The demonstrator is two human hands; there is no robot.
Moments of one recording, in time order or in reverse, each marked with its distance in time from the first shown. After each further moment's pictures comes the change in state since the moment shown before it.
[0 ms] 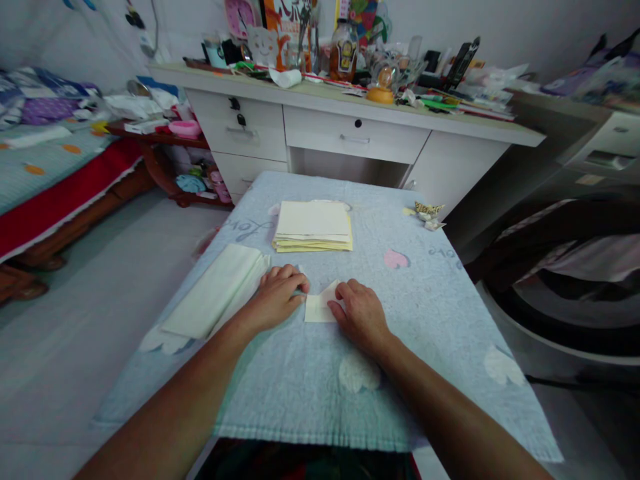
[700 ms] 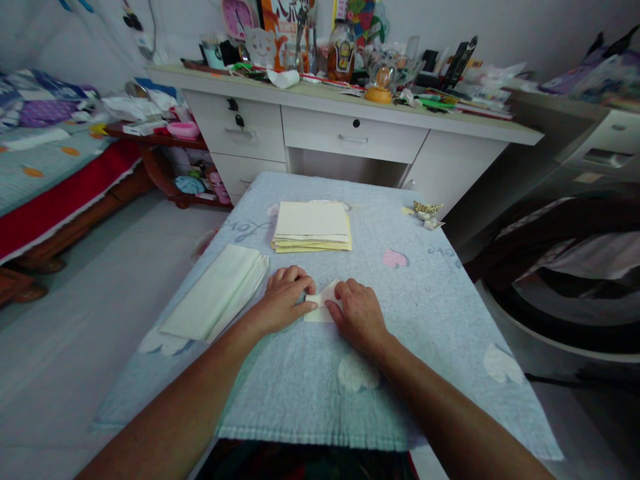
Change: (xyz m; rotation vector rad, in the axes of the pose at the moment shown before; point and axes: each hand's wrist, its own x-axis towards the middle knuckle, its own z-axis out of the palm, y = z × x) left_hand 0.002 0.007 0.009 -0.035 0.007 0.044; right_hand 0.000 -0.005 0.000 -0.028 -0.017 0.029
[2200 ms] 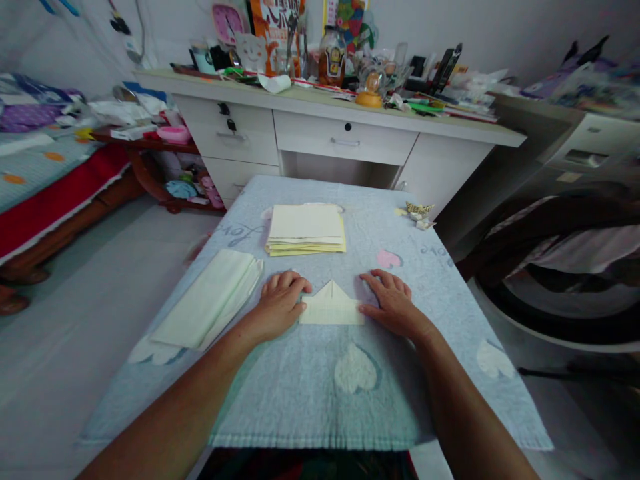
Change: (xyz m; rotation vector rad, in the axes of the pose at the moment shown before) left_hand -0.002 0.006 -0.002 0.003 -0.038 -0.046; right_hand -0.014 0.085 -0.017 0.083 -0.103 0.091
